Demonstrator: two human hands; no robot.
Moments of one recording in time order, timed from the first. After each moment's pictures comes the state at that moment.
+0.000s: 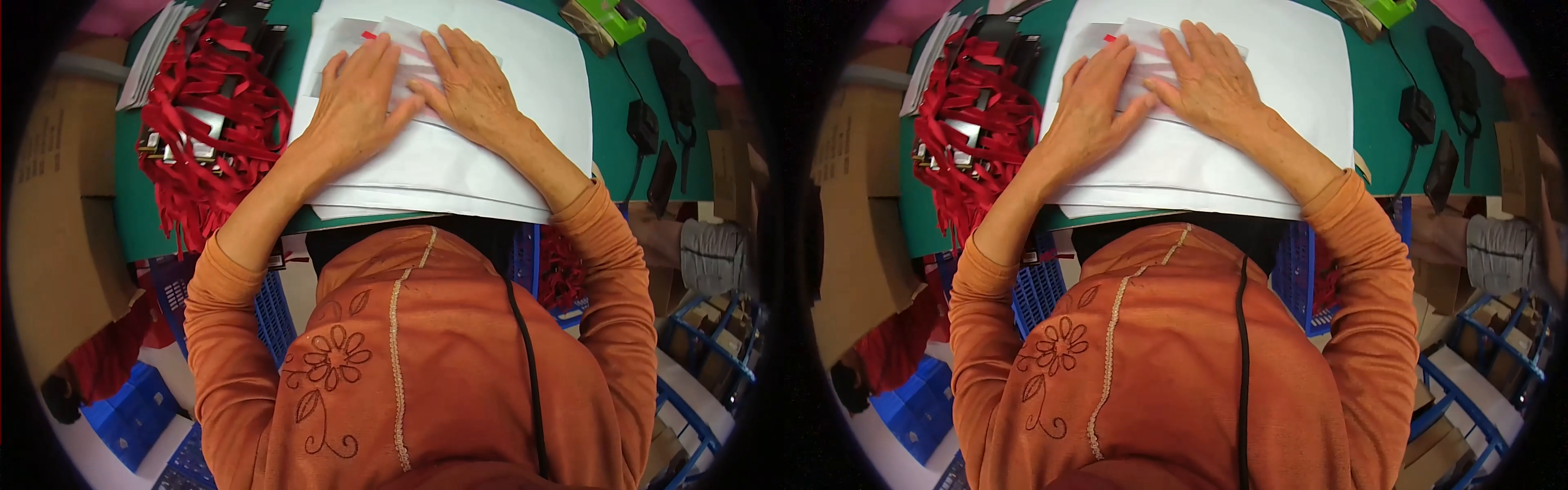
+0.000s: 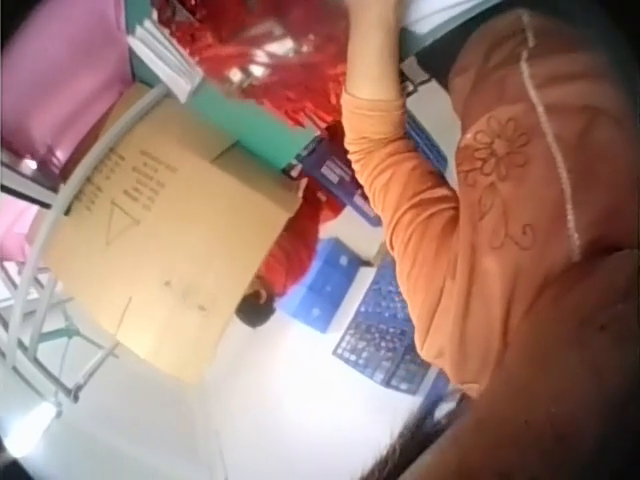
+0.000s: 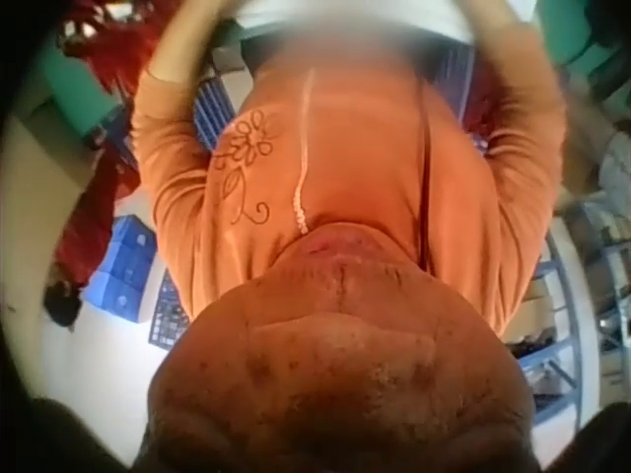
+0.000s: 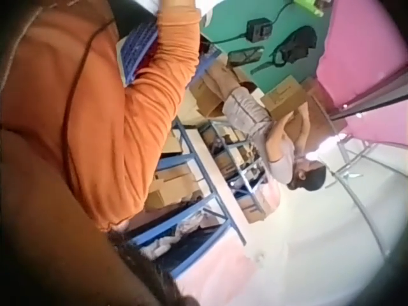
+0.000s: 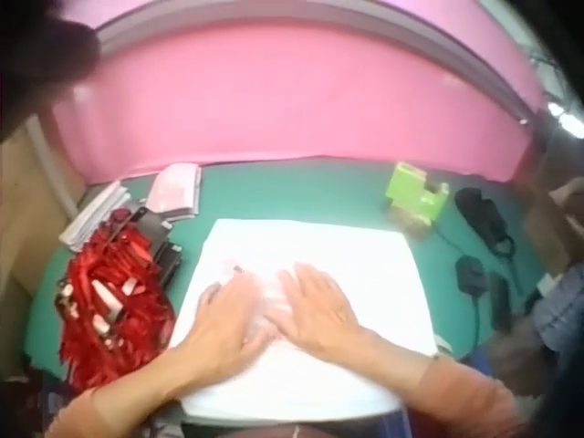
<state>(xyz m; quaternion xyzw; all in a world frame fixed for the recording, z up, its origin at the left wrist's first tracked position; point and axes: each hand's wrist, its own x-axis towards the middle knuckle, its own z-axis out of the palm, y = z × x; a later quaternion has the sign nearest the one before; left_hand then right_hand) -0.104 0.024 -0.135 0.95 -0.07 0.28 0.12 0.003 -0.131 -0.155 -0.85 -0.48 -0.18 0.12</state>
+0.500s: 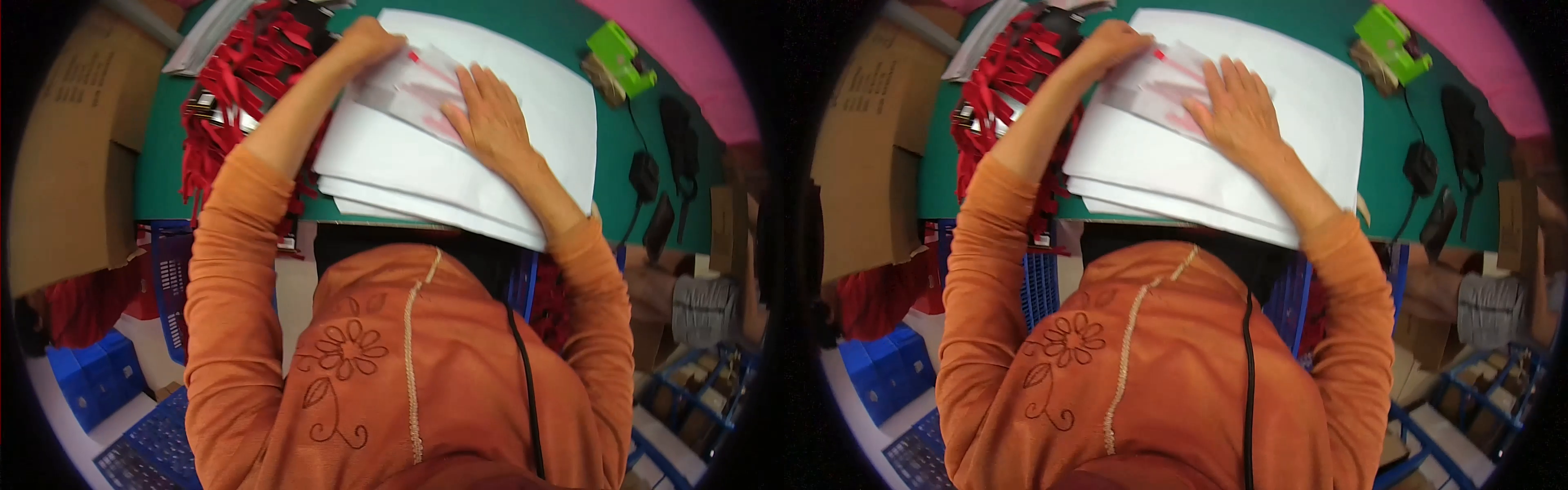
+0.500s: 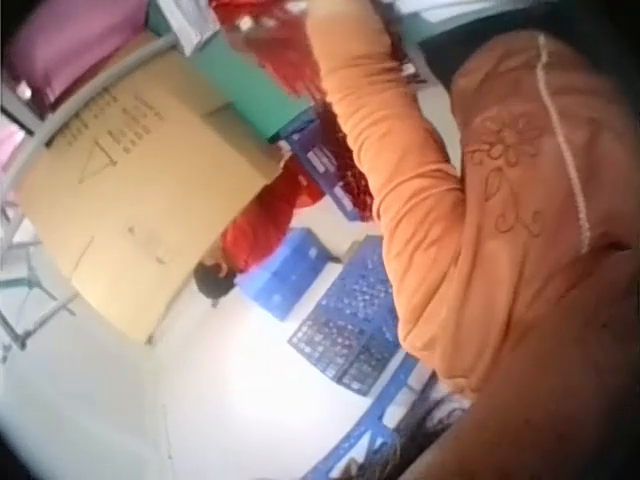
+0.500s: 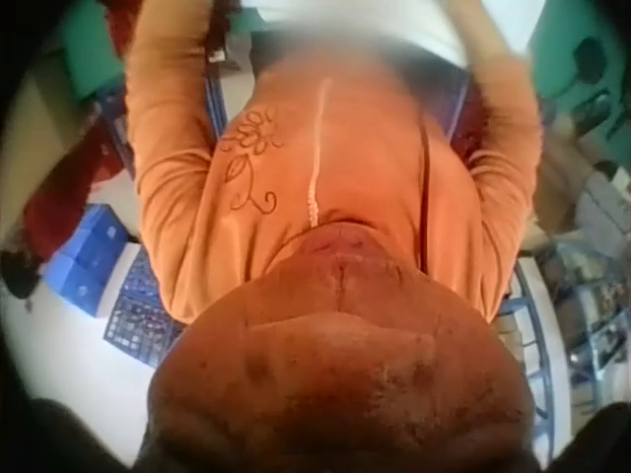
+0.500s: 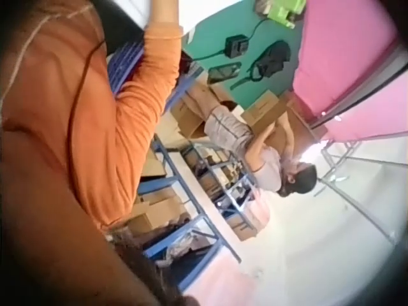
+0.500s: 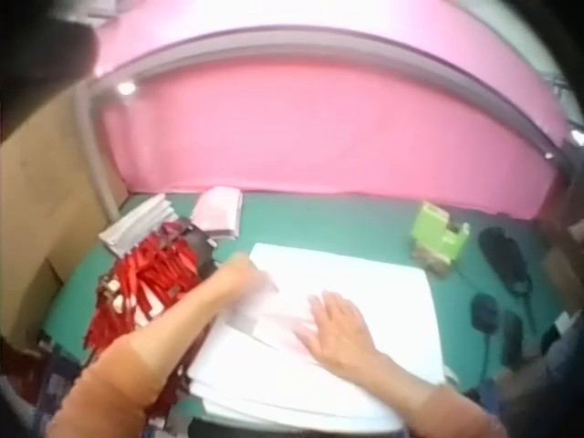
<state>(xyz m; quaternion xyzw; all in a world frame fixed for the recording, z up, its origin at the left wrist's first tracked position) -0.041 0.105 -0.110 0.88 0.28 0.07 0.39 0.003 -0.126 -0.149 -0.85 -0.49 -0.16 0.10</state>
